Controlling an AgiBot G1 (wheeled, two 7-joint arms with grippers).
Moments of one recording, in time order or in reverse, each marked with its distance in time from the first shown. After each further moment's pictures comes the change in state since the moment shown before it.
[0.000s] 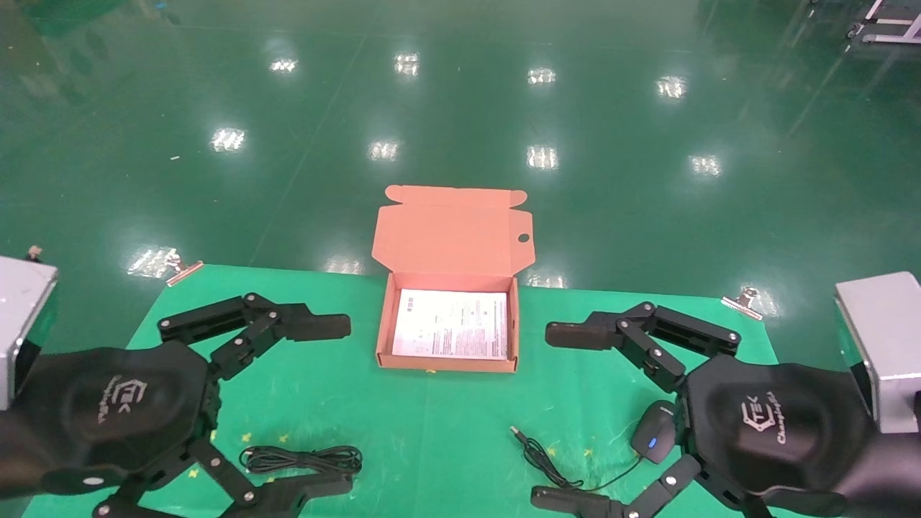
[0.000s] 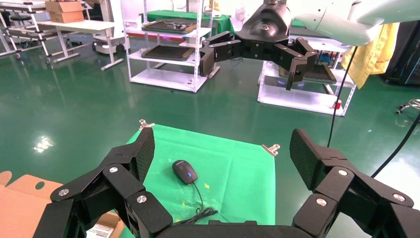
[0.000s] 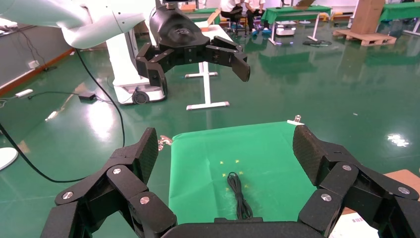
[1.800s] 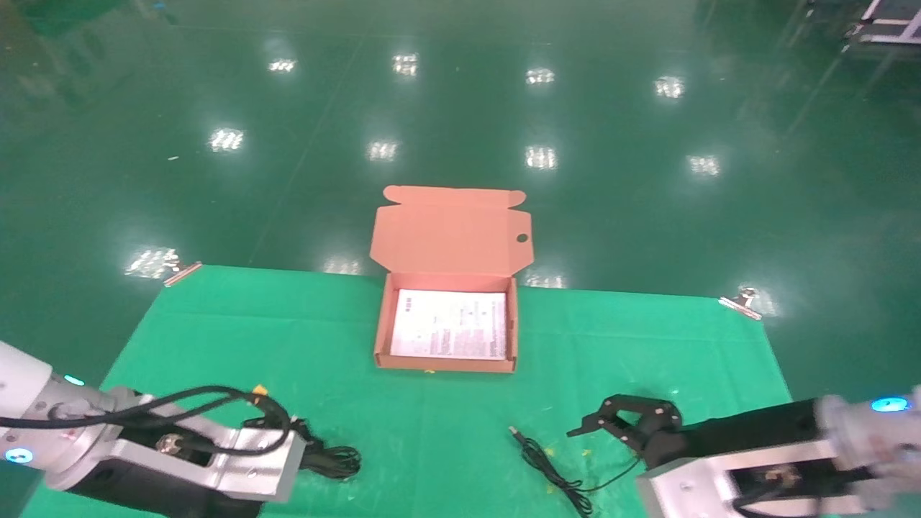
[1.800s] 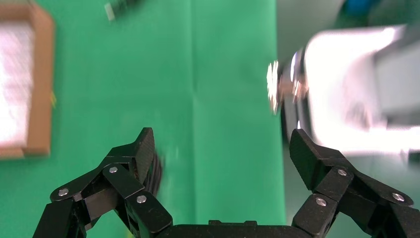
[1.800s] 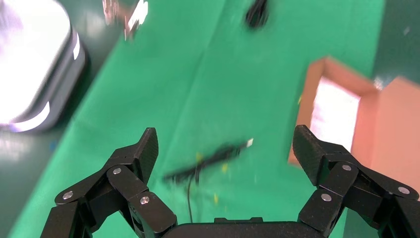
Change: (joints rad) left arm -0.422 0.187 0.536 0.025 0.773 0.078 -0.080; right arm 0.262 -0.095 -0.306 0.075 -0.782 -0.008 -0.338
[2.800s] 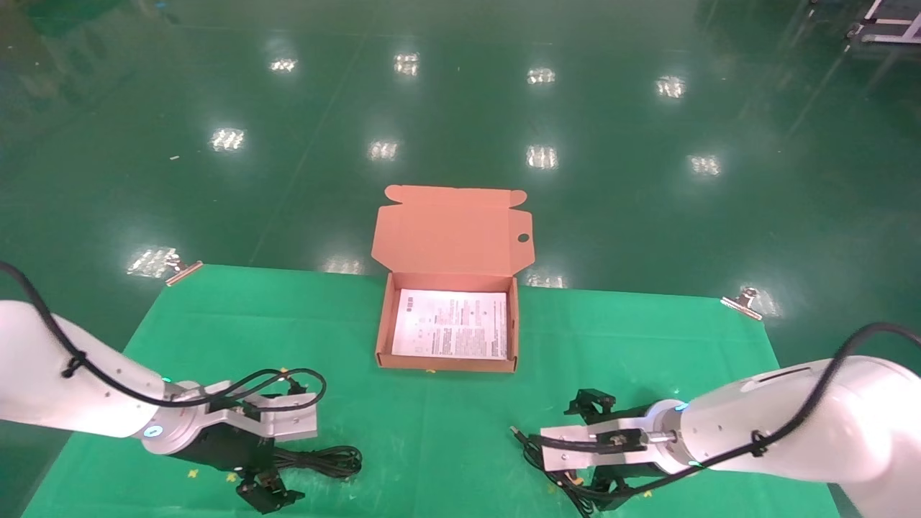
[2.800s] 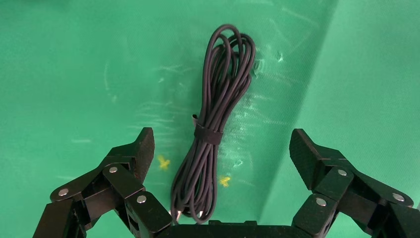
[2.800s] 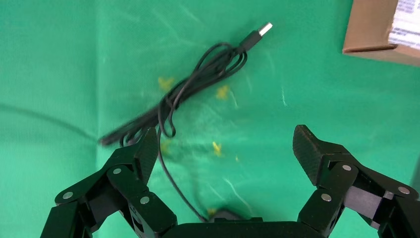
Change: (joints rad) left arm 0.020 0.232 0.148 0.503 0.315 -0.356 0.030; right arm -0.052 -0.372 -0.181 -0.224 -0.667 0.296 0.390
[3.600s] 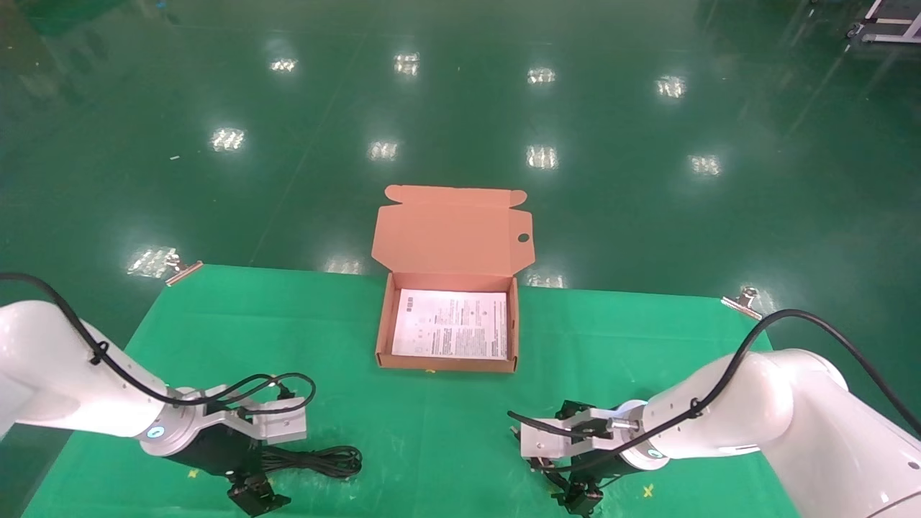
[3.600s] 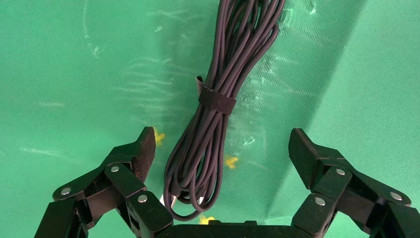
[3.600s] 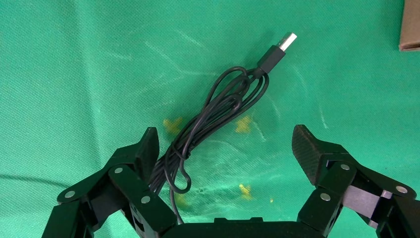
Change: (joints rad) left arm -0.046 0.126 0.002 0.412 -0.006 -0.069 0.202; right arm 0.062 -0.163 -0.005 -0.374 0.005 0.088 -0.042
